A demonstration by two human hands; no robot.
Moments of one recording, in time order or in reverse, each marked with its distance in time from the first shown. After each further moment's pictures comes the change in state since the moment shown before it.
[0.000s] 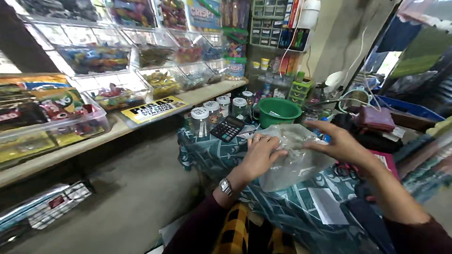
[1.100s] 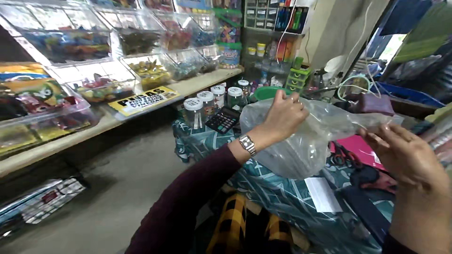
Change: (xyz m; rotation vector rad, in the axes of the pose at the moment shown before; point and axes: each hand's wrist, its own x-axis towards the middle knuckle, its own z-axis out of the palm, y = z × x) left_hand 0.080 0.039 -0.008 0.408 0.227 0.575; right_hand -0.090 0.029 -0.023 1.016 0.534 0.233
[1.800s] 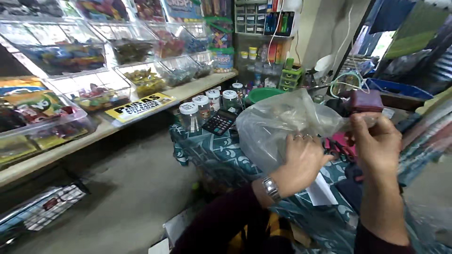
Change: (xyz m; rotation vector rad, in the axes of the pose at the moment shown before) left_hand -0.001 0.122 0.000 -0.219 -0.454 -0.498; right_hand -0.011 0.006 0.045 -0.377 0.234 -0.339
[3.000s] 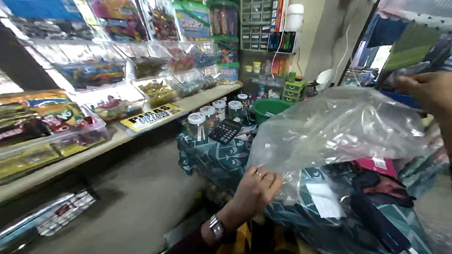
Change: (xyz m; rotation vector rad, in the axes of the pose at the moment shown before) left_hand -0.098 -0.110 0.032 0.346 0.703 0.453; right_hand 0.186 0.033 -0.089 -0.686 -0.138 0.084
